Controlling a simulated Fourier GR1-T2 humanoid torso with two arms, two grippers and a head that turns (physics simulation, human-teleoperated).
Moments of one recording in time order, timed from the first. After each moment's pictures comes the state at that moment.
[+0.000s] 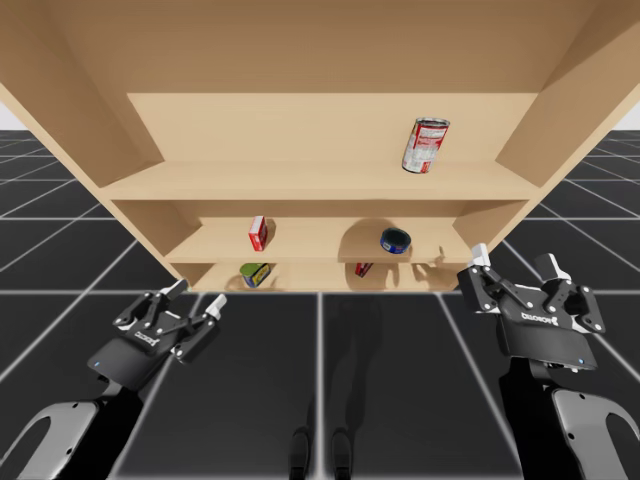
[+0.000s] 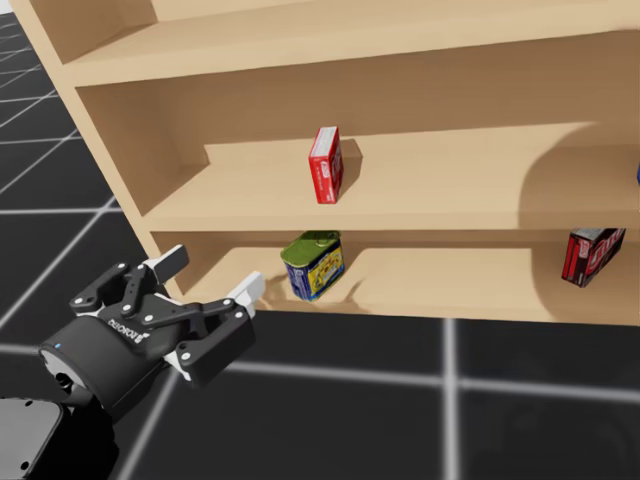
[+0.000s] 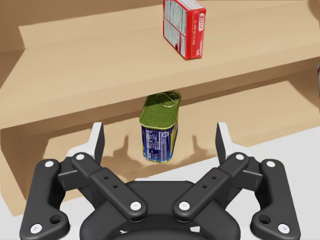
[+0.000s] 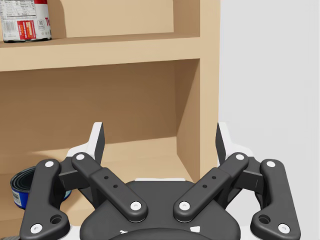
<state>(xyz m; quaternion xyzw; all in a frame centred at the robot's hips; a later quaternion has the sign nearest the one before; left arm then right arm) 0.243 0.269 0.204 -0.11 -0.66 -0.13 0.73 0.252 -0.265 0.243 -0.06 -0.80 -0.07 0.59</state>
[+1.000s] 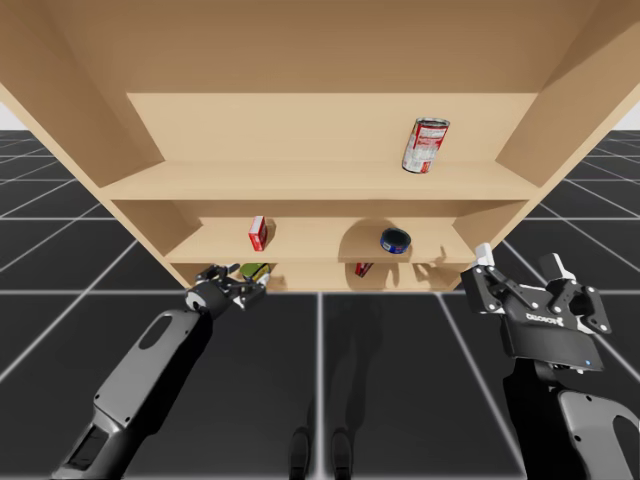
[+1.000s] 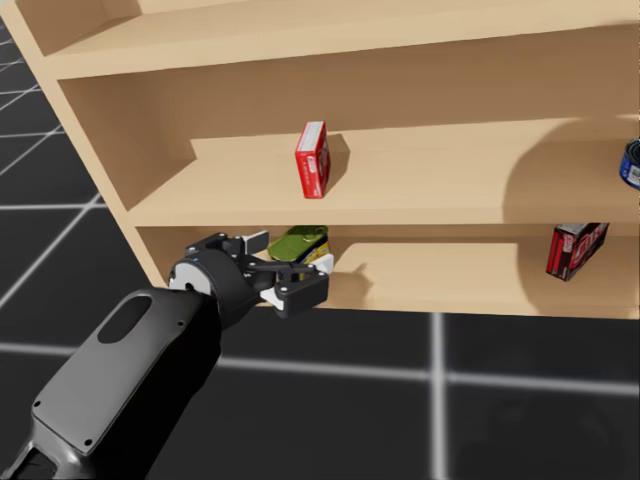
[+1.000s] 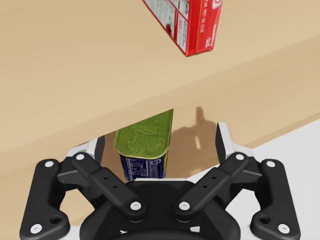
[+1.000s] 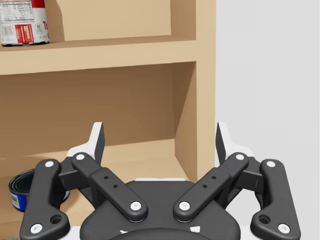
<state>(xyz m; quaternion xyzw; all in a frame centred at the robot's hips) 0.355 0.229 0.166 -0.12 -0.55 -0.18 0.81 0.250 -0.269 0.245 -0.06 -0.80 -0.07 0.59</state>
